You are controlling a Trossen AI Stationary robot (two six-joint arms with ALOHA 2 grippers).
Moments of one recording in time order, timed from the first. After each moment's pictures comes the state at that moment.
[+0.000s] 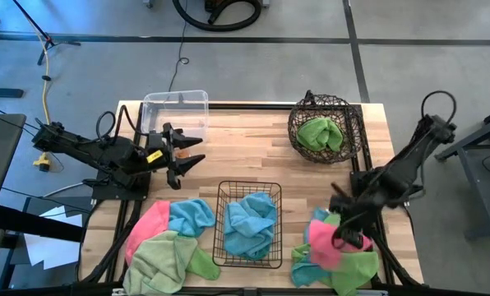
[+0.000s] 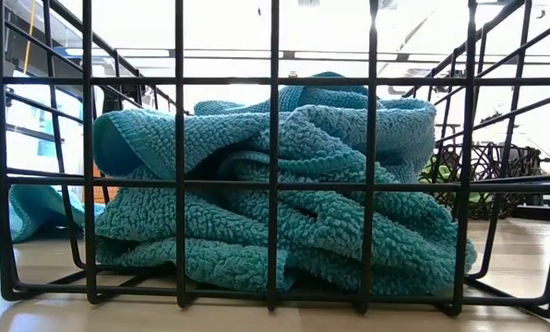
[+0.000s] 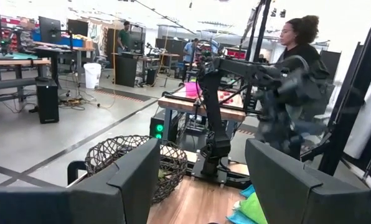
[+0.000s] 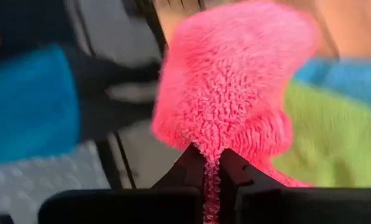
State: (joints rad) left arm -0.33 0.83 0.81 0.13 -0.59 -0.08; right arm 0.74 1.04 1.01 -0.84 -0.08 1.23
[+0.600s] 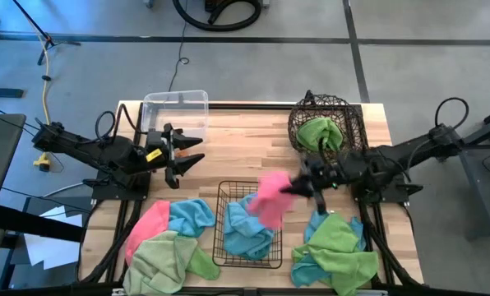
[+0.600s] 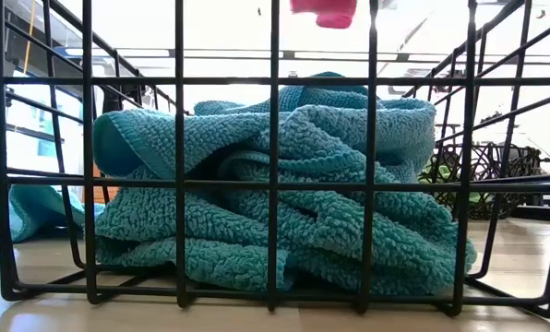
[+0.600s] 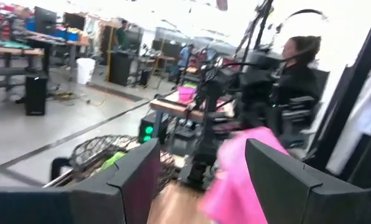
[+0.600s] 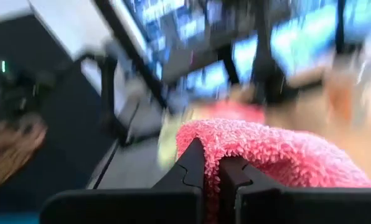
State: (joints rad) left arm -0.33 0.83 0.81 0.17 -0.57 -0.16; right arm 0.32 1.09 1.01 -0.06 0.10 0.45
